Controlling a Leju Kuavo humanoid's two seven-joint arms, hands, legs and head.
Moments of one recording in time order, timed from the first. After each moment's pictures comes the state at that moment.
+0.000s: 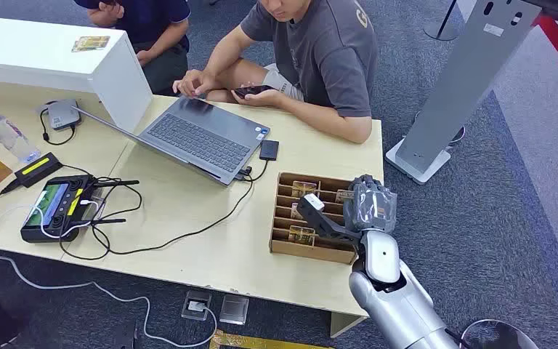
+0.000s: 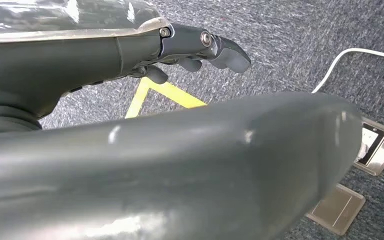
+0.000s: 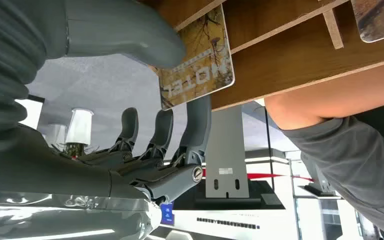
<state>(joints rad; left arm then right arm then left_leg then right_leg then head) -0.12 0.01 -0.91 -0.24 1.39 0.51 -0.28 -0.51 0.02 0.63 -1.03 1.23 -0.25 0.40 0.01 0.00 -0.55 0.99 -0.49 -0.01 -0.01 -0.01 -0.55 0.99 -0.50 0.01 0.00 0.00</state>
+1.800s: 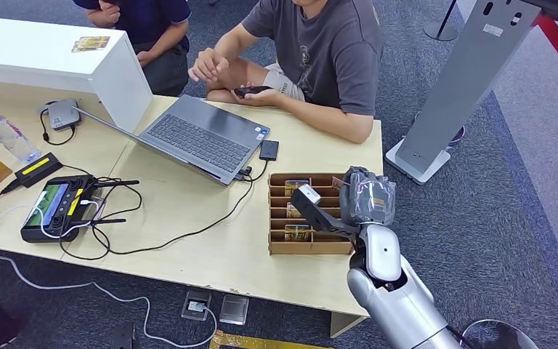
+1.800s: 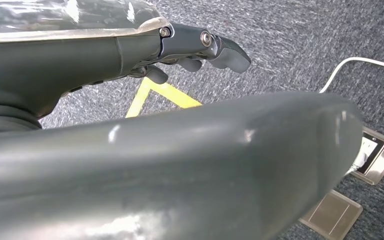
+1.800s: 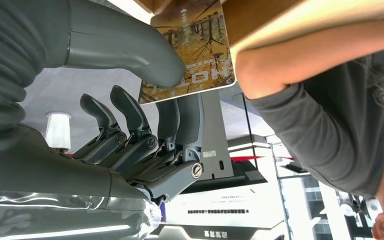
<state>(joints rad) -0.12 0.01 -0.90 -0.24 1.40 0.53 -0.28 -0.51 0.00 0.65 -1.18 1.20 -0.27 0.40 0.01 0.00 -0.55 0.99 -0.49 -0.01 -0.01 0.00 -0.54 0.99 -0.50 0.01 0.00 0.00</state>
